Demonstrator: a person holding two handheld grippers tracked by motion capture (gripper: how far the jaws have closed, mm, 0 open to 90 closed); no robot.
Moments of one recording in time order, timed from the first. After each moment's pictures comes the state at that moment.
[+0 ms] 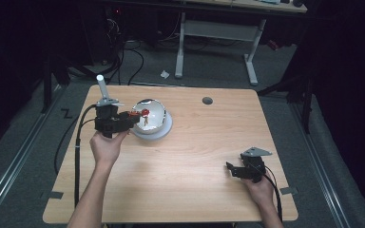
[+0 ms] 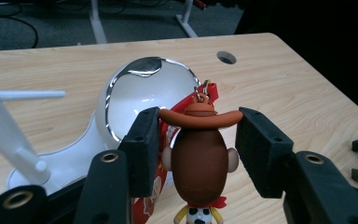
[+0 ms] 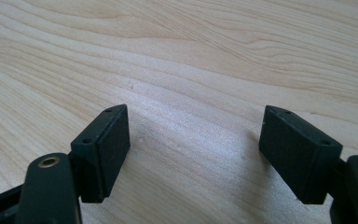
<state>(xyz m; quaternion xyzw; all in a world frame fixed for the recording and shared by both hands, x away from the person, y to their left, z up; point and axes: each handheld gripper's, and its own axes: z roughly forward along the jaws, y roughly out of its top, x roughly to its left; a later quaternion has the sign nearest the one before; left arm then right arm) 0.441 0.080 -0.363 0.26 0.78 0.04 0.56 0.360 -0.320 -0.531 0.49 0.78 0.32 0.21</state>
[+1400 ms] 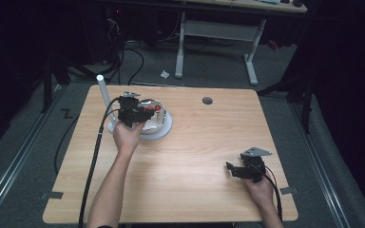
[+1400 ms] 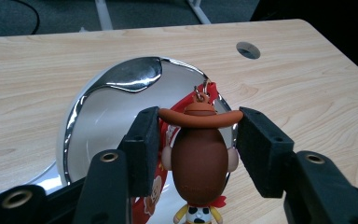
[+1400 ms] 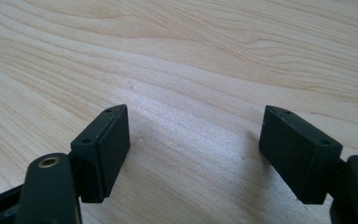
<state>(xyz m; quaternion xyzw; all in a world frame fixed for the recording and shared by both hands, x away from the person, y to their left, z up) 0.507 0.031 -0.406 0.27 0.80 0.06 0.53 0.361 -0.321 -0.531 0.48 0.78 0.32 0.21</state>
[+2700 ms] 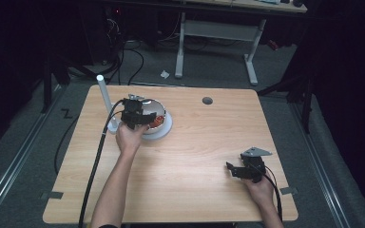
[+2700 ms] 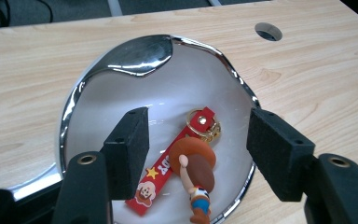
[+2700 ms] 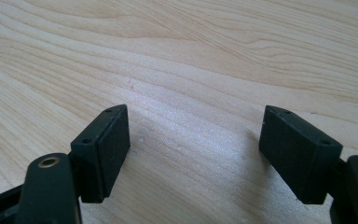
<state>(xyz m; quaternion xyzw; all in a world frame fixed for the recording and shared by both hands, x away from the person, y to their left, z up) 0.514 0.022 -0.427 0.28 0.80 0.10 0.51 0.360 -0.321 -0.531 0.49 0.78 0.32 0.21</state>
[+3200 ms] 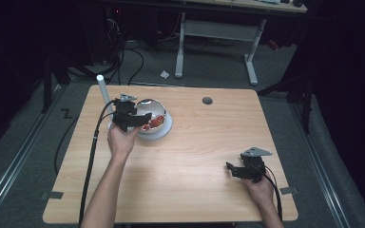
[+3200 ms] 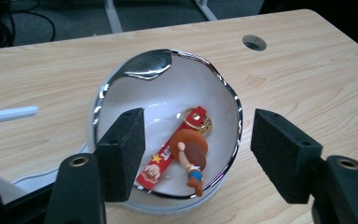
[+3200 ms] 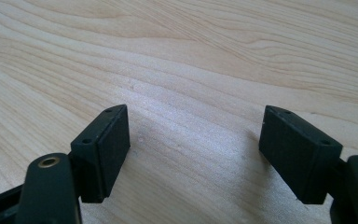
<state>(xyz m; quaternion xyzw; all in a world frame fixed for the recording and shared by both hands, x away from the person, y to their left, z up) 0.483 0.044 -0.399 0.28 0.79 0.10 0.54 0.360 -0.321 -0.531 0.49 0.78 0.32 0.21</state>
